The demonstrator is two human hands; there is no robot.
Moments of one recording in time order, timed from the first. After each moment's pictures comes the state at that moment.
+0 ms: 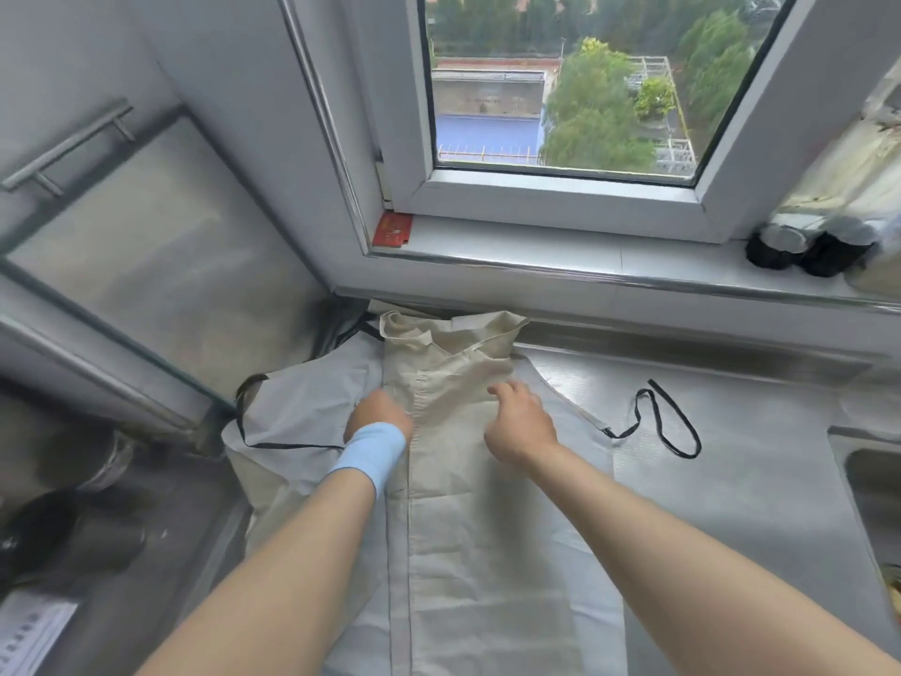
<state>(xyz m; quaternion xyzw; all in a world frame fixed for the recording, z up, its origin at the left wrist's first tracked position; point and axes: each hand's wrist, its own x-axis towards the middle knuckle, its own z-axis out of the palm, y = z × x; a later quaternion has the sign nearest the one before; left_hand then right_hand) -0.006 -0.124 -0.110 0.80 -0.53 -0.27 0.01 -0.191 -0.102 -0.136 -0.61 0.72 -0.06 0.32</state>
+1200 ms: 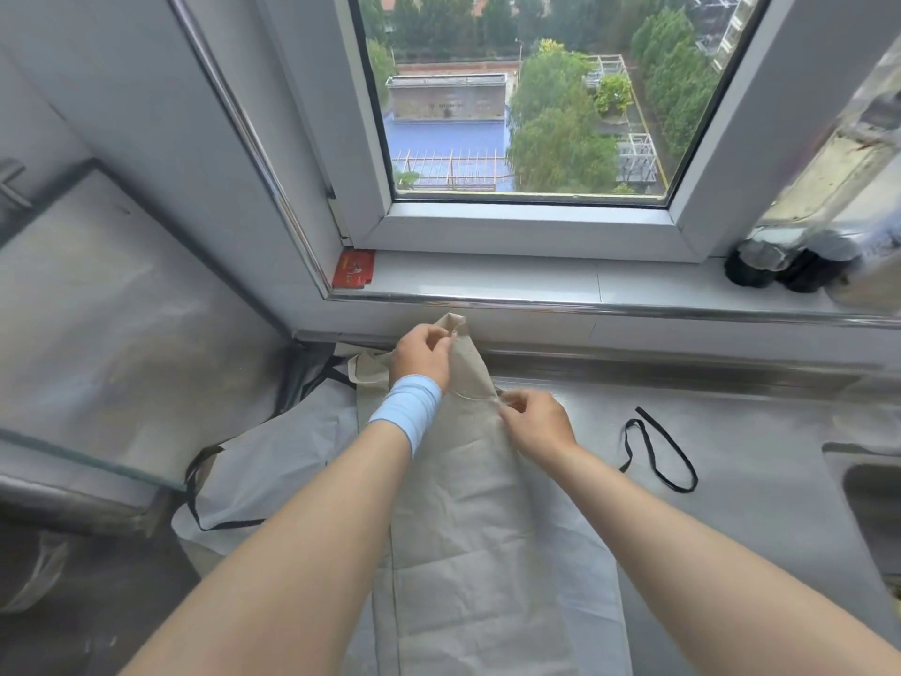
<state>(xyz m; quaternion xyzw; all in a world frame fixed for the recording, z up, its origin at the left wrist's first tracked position) -0.095 -0.241 -0.086 0.69 -0.56 -0.34 0.30 -0.246 -0.163 -0.149 -0.47 0.75 -0.25 0.39</state>
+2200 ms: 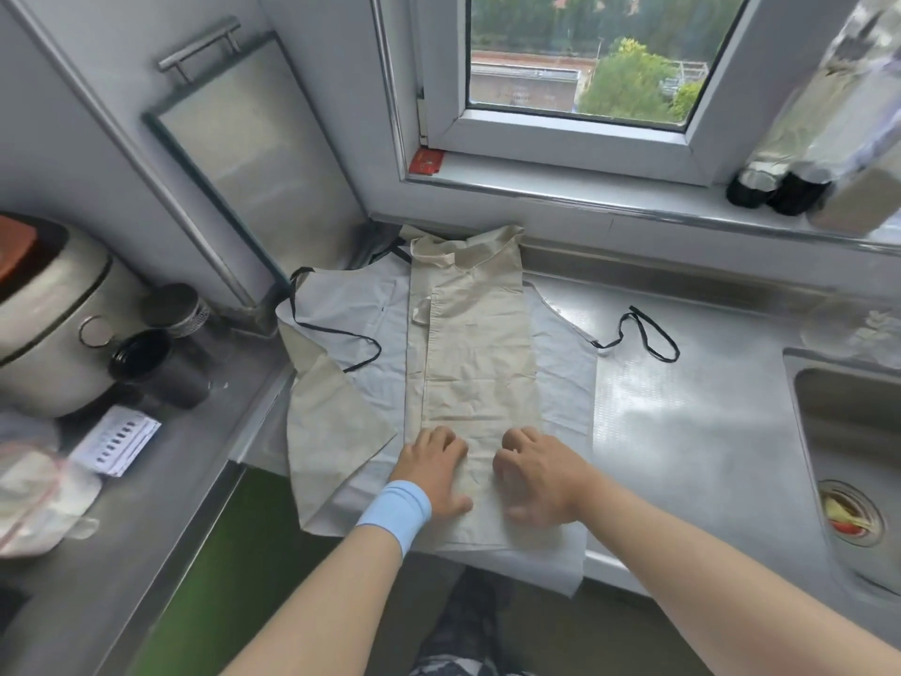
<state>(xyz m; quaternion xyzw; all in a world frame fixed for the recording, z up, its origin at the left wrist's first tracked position) -0.018 0.127 -0.168 0.57 -0.80 -0.17 -0.12 -0.231 0.119 -0.161 -0.89 0.42 0.09 0.16</state>
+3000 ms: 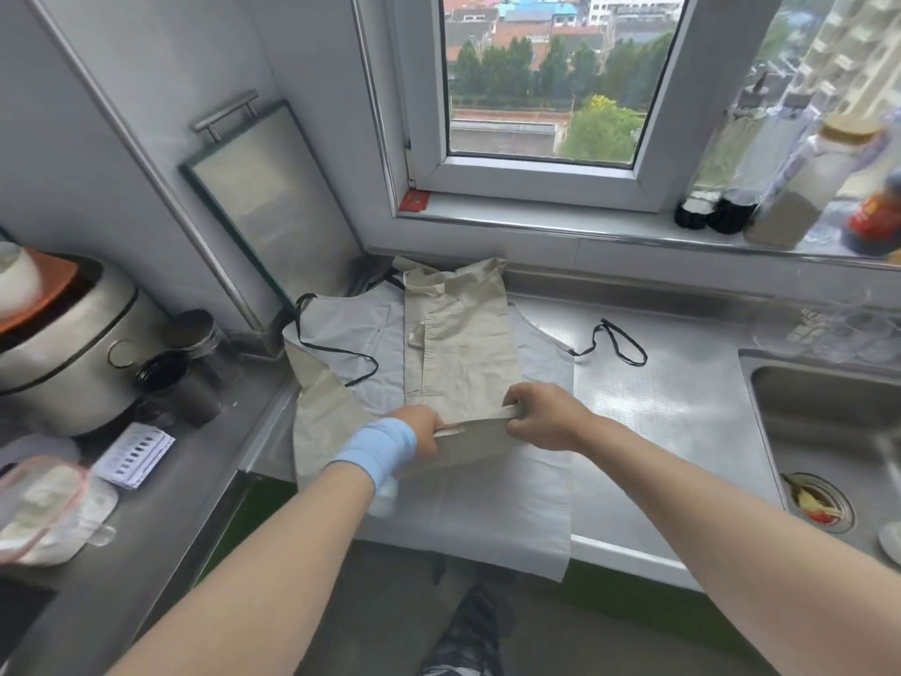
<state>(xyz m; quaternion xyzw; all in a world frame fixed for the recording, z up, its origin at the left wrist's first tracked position) -0.020 0.105 -0.057 0.58 -0.75 -0.23 -0.21 -0.237 0.110 -0.067 -0.71 0.62 -0.06 0.33</state>
